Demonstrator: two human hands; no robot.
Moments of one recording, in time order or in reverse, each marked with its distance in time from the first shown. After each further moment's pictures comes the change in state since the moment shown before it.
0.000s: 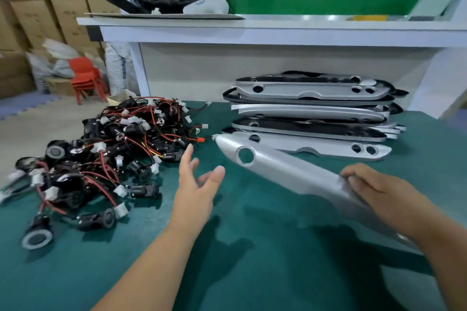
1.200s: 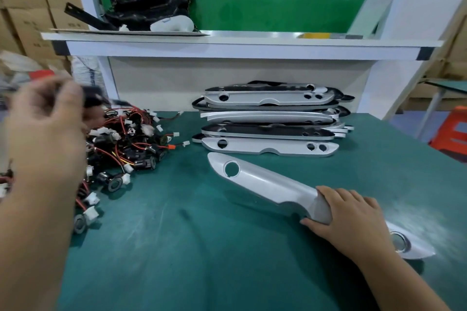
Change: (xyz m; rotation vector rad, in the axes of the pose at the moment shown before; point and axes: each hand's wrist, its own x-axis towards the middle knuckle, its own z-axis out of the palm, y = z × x) left_hand 0.019 0.114 -0.097 -0.215 0.251 0.409; right_hand -0.061 0.016 0.024 -0.581 0.198 0.130
